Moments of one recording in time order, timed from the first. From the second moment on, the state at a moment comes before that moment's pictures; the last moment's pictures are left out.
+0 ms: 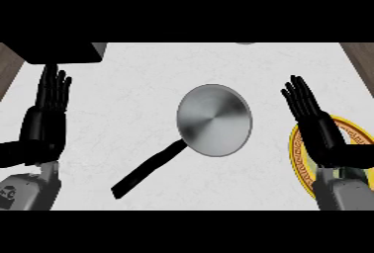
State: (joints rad) left arm -0.19 0.40 -0.15 -1.59 0.28 0.39 -0.15; right arm -0.16 -0.23 0.04 -1.56 -0.20 0.06 -0.11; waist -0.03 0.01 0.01
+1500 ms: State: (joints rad) left arm 0.02 0.51 -0.30 -1.55 0.13 0.30 0.09; right arm 0.04 -0.89 -0.34 -1.20 -0.35 0.26 0.82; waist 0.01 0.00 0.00
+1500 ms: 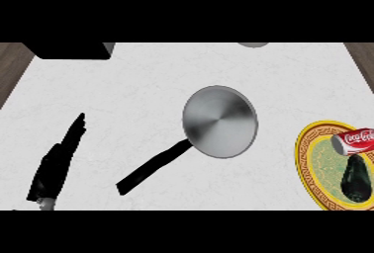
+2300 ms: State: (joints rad) left arm 0.02 0.46 -0.27 -1.55 0.08 0.27 0.10; right arm -0.37 -0.87 -0.15 -0.83 -0.32 0.48 0.92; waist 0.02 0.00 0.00
